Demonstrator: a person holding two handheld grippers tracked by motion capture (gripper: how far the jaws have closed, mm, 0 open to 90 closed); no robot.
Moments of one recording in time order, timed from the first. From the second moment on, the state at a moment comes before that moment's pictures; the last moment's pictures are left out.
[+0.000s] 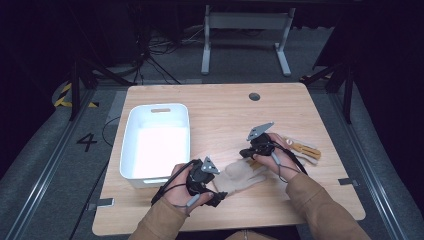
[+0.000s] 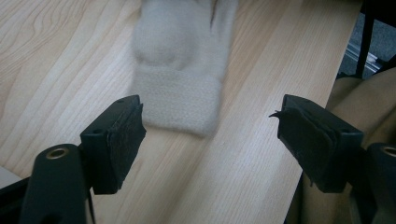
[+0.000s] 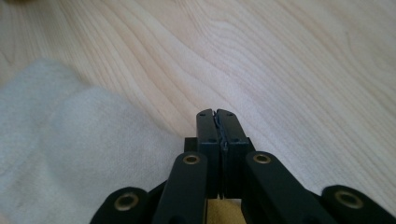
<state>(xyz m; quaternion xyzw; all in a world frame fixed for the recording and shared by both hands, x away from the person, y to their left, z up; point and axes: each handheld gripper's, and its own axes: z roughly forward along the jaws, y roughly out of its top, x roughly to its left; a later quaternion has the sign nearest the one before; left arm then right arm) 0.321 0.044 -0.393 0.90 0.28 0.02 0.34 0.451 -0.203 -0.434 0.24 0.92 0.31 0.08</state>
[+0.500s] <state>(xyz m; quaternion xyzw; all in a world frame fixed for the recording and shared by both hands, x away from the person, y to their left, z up) 0.326 0.043 -0.393 0.90 0.27 0.02 0.34 0.449 -0.214 -0.439 0.25 0.92 0.28 0.07</state>
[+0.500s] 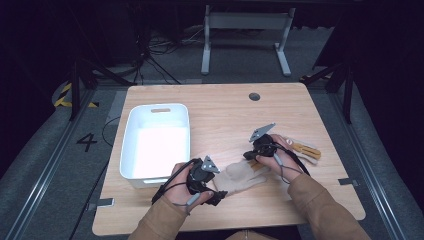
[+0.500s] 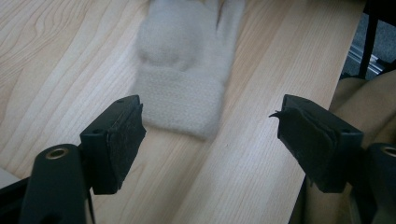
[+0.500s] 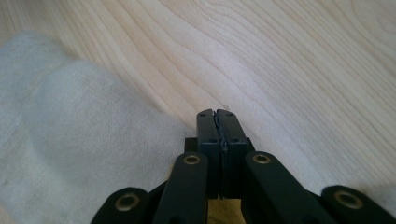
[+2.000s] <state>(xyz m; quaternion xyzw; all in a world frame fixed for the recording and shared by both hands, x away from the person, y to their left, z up) 0.350 0.017 -0.387 0.90 0.24 0.00 0.35 0.410 -0.295 -0.405 0.34 0.83 0.41 0.14</state>
